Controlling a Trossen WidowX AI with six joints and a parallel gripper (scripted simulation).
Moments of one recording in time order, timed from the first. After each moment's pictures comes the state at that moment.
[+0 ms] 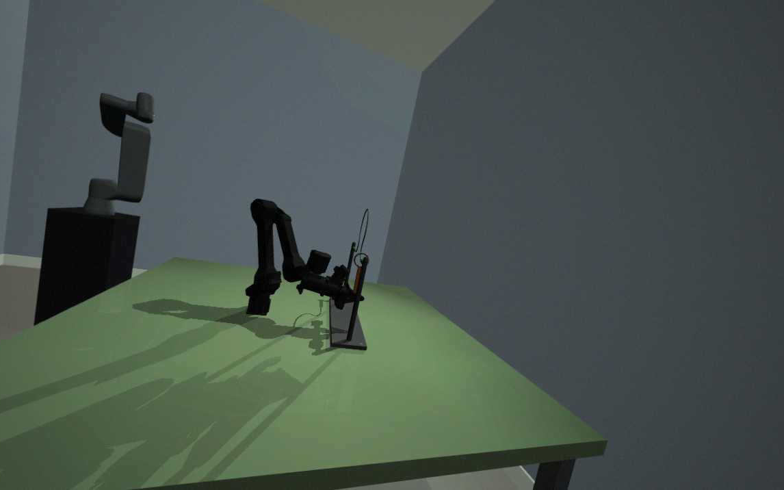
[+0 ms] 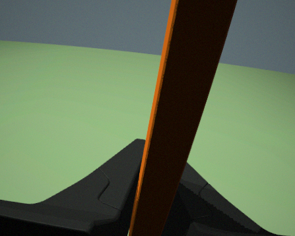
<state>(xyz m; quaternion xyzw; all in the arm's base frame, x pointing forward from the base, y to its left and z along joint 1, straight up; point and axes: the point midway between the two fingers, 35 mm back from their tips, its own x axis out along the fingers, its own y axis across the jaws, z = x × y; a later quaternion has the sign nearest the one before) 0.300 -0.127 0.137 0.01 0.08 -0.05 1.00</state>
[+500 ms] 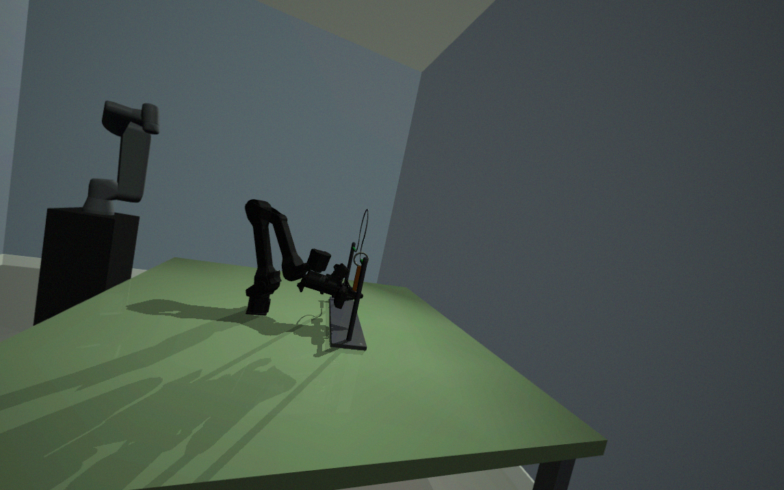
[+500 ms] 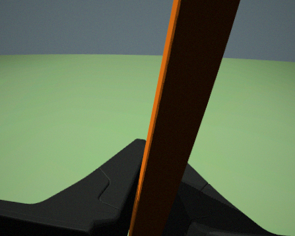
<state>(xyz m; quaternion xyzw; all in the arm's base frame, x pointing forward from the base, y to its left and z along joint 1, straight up) 0.304 -0.100 0.138 0.05 0.08 -0.05 0.99</state>
